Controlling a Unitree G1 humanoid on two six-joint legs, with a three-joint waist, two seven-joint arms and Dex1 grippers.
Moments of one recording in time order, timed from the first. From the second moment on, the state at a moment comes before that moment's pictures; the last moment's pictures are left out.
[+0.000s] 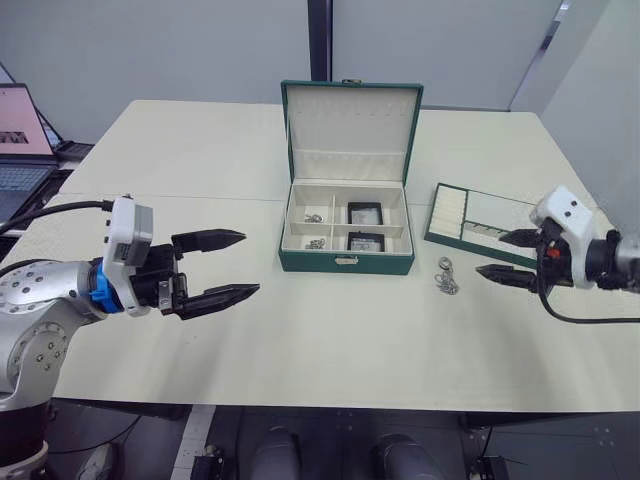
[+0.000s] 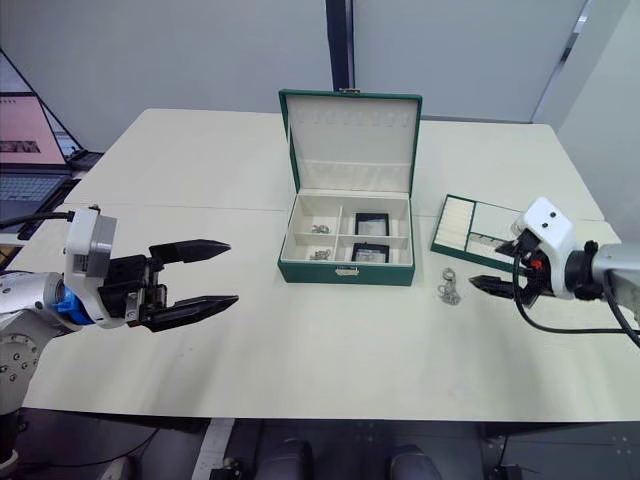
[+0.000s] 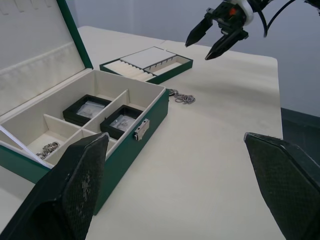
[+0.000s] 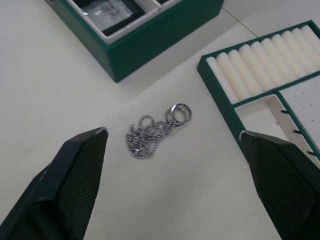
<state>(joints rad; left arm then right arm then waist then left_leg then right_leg) -0.17 0.90 0.35 -0.30 -0.78 0.52 -1.19 -0.49 -1.09 0.01 -0.08 0.42 0.80 1.00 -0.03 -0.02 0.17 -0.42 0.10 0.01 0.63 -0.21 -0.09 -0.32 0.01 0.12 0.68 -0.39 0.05</state>
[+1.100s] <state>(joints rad) -0.15 0.90 0.36 -0.35 -0.79 0.52 -1.14 -1.05 -0.80 0.33 1.04 -0.15 0.13 1.27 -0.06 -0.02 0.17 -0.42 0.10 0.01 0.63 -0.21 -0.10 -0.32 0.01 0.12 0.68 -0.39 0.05</state>
